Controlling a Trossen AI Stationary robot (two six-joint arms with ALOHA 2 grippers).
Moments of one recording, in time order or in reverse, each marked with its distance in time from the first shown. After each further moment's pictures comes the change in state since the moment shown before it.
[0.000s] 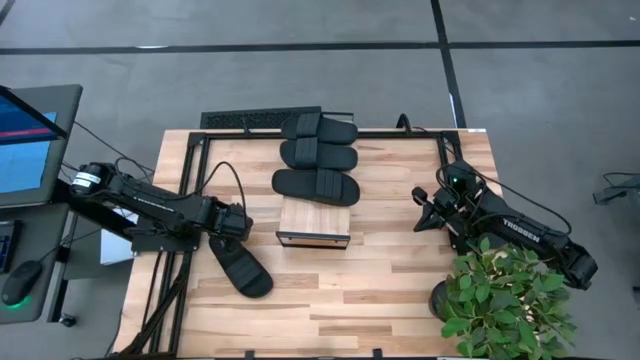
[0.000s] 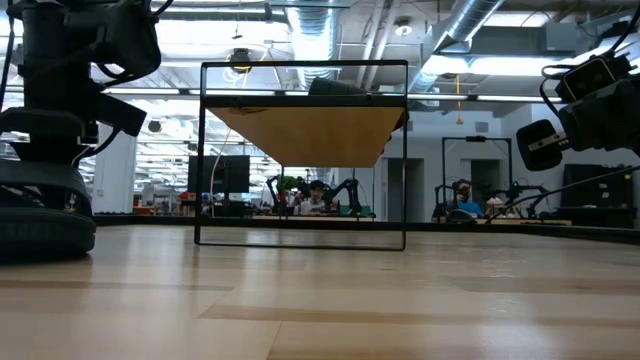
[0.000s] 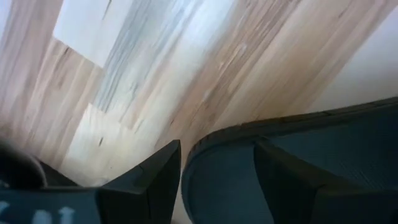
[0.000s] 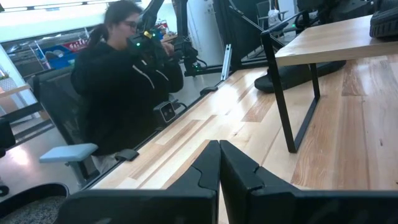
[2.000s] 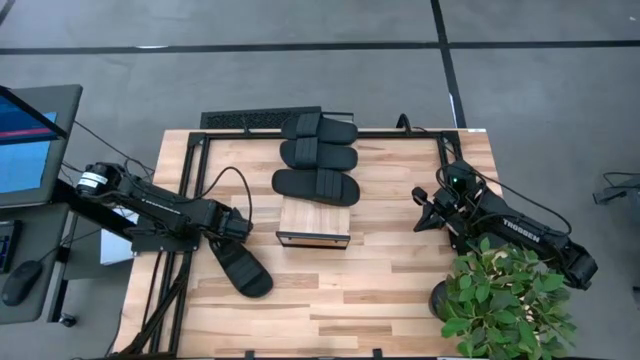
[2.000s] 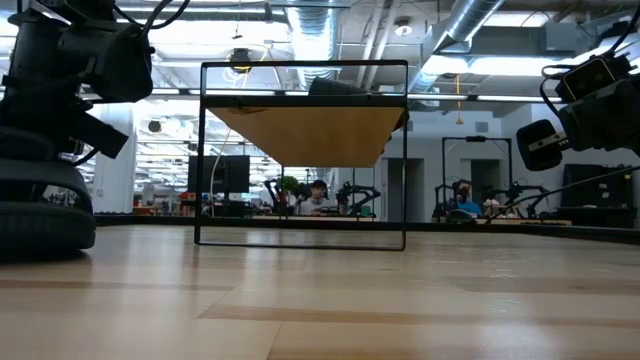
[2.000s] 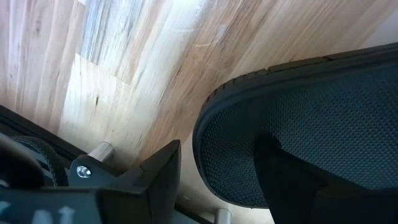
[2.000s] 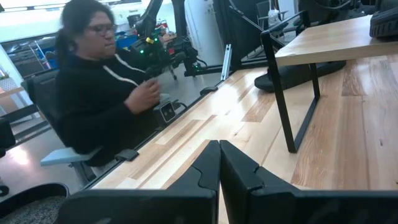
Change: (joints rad) left arm -0.001 0.072 -0.030 -0.063 0.084 0.032; right arm 0.000 0.000 0.000 0.000 0.000 0.000
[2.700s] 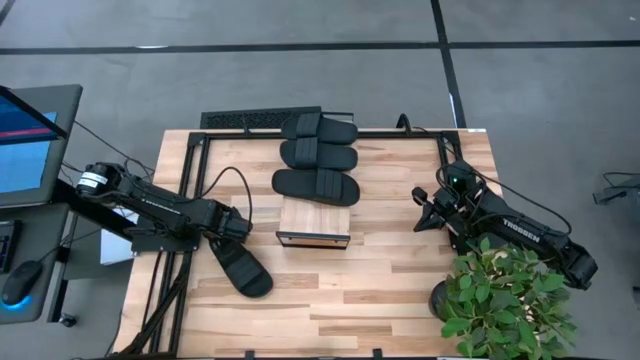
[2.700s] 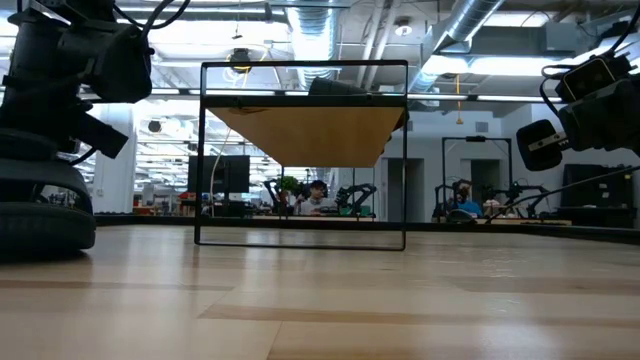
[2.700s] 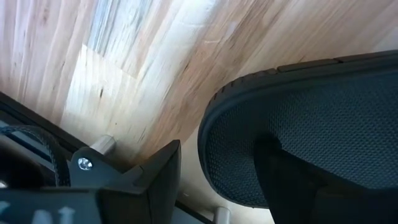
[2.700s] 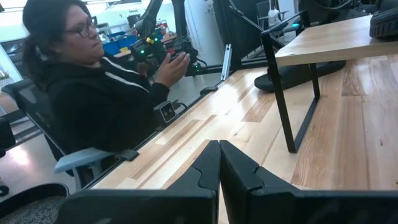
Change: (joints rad) left arm 0.000 0.000 0.000 -0.019 -0.002 -0.046; right arm 0.000 0.000 0.000 0.000 0.000 0.000
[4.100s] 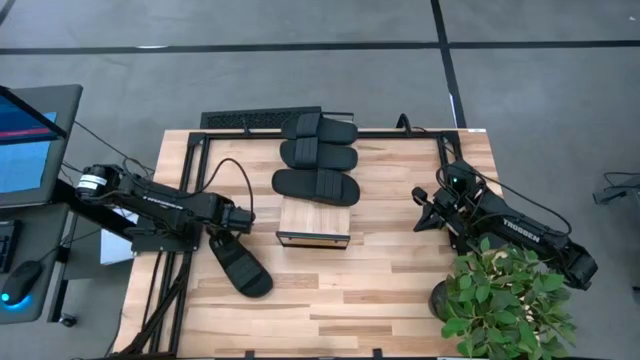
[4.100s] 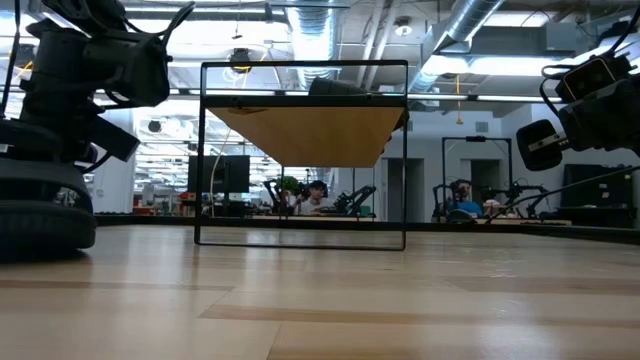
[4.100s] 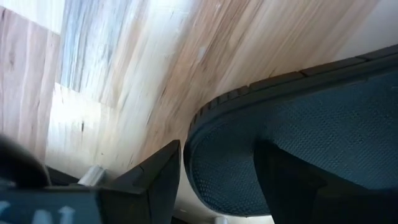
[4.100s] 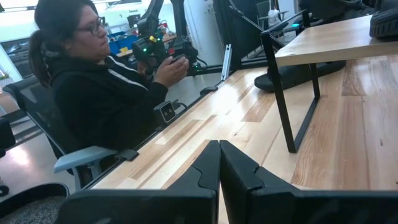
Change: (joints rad) left arm 0.106 0.000 0.000 0.067 0.066 0.226; right arm 0.000 0.000 0.000 0.000 0.000 0.000
